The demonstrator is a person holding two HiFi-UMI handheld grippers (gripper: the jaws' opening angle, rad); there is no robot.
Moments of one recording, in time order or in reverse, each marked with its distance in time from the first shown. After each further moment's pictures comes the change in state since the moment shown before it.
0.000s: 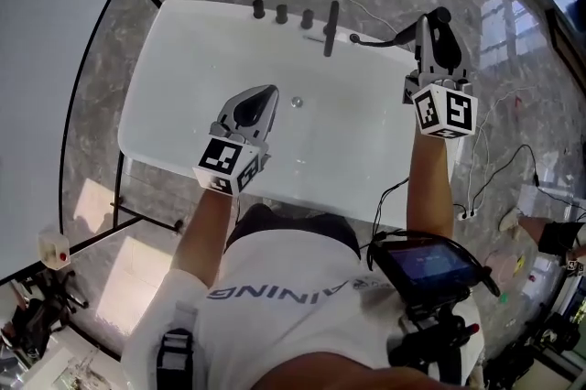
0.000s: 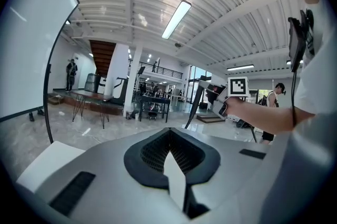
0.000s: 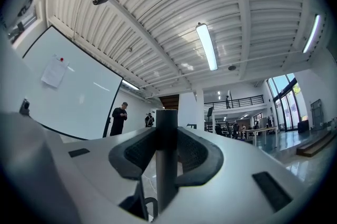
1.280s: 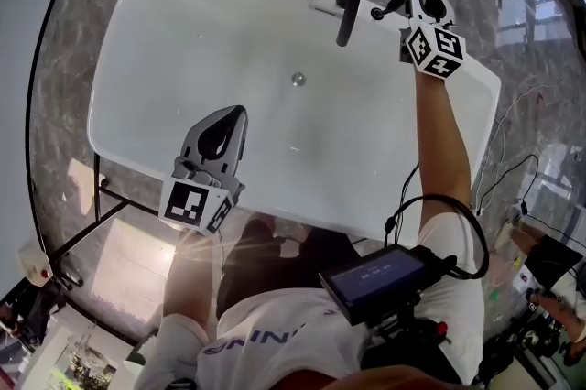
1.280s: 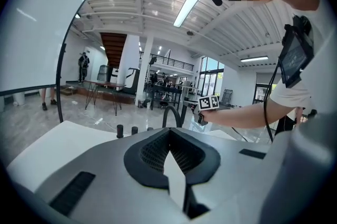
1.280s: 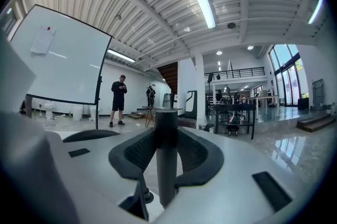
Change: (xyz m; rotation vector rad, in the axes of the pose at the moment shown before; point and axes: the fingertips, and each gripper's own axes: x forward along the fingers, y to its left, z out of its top) left arm 0.050 0.080 -0.145 -0.054 0.084 0.115; right arm 0.129 -0.032 -0.367 0.089 0.310 0.036
